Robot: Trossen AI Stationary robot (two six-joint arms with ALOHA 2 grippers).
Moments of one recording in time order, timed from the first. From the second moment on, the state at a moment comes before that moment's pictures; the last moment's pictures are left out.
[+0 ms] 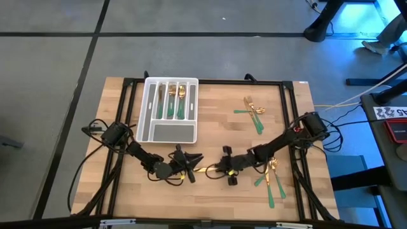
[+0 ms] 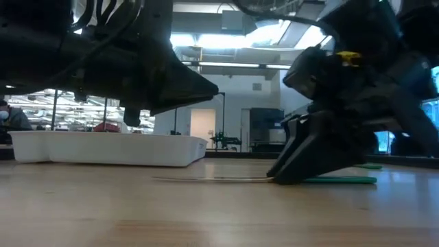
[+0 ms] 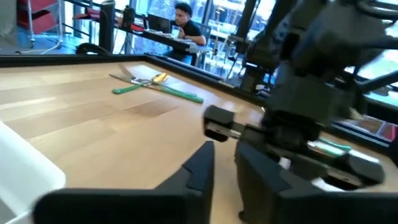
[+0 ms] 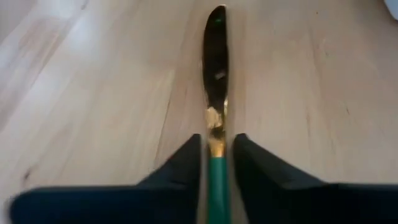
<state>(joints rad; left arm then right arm) -0.54 2.07 0.70 1.29 -1.01 -0.35 0.37 1.93 0.66 0.51 0.15 0.18</state>
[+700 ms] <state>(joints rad) -0.61 2.07 0.70 0.82 -1.03 -0.55 0.31 1.97 0.34 1.13 0.24 0.35</state>
